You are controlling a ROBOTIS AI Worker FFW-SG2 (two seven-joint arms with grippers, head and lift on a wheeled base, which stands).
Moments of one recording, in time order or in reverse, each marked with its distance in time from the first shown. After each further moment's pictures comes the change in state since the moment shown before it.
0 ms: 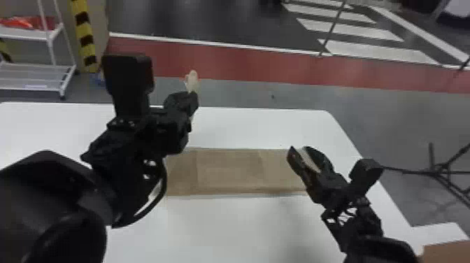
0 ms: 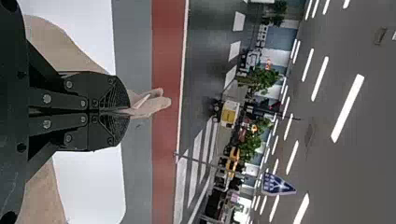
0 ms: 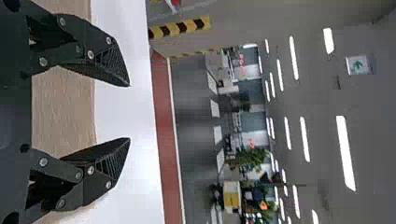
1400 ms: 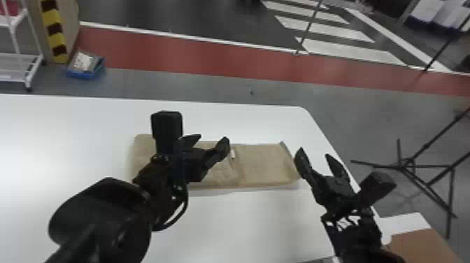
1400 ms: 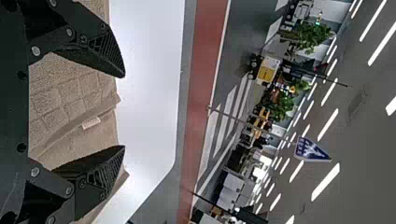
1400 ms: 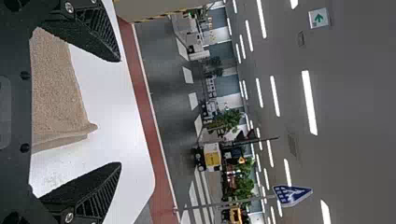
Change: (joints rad) left arm -0.183 -0.018 -0.217 0.697 0.195 -0.470 -0.150; right arm 0.067 -0.012 -0.079 0.000 -0.155 -0.112 -0.049
